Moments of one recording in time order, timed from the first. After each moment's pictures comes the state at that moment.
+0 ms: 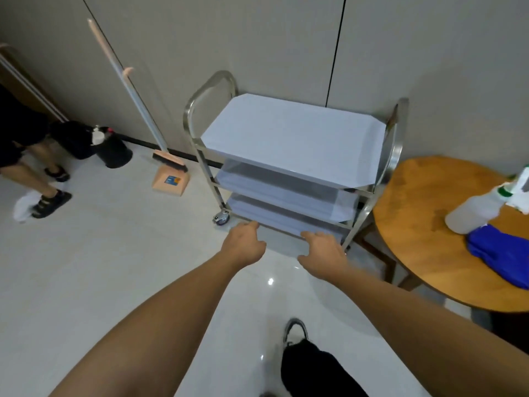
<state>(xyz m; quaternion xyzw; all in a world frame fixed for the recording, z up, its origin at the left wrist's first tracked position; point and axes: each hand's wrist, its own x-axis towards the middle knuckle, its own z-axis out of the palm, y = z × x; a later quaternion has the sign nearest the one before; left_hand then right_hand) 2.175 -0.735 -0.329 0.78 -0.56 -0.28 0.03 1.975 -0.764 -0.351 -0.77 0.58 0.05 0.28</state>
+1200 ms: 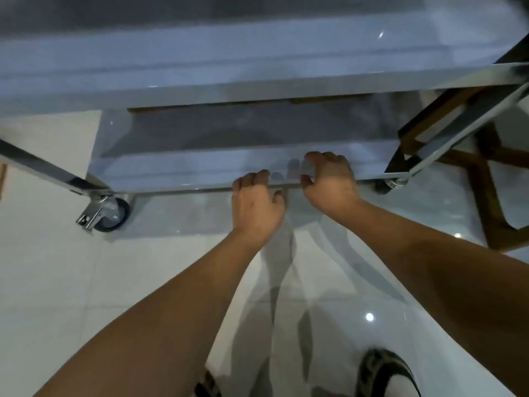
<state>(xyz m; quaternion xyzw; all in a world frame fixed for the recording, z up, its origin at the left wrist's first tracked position) 2.197 -1.015 -0.951 0.68 -0.68 -0.24 0.11 2.043 -1.033 -0.945 -0.63 0.75 -0.04 0.21</state>
